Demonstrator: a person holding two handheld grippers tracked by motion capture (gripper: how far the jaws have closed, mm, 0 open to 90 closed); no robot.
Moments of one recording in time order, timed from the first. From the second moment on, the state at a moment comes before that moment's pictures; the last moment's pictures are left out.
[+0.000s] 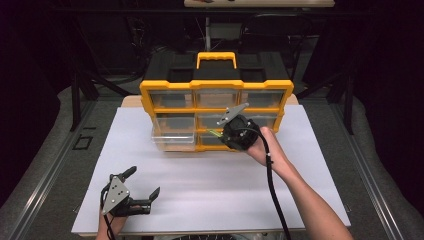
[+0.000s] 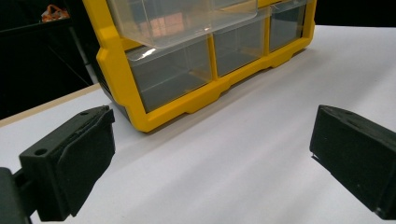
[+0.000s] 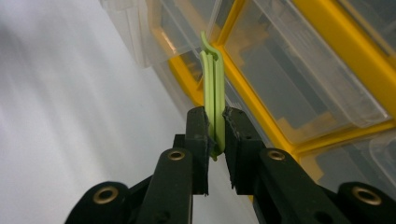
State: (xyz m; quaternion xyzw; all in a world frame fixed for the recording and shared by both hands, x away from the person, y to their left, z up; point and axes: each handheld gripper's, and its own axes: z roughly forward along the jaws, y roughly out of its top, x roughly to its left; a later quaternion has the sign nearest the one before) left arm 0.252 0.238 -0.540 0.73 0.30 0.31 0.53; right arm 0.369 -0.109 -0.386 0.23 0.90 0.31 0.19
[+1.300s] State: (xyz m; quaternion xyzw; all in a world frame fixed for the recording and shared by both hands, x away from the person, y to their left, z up) left arm 0.253 0.238 -0.540 0.73 0.30 0.31 0.53; right arm 0.391 -0.086 -0.354 0.21 0.91 0.29 0.19
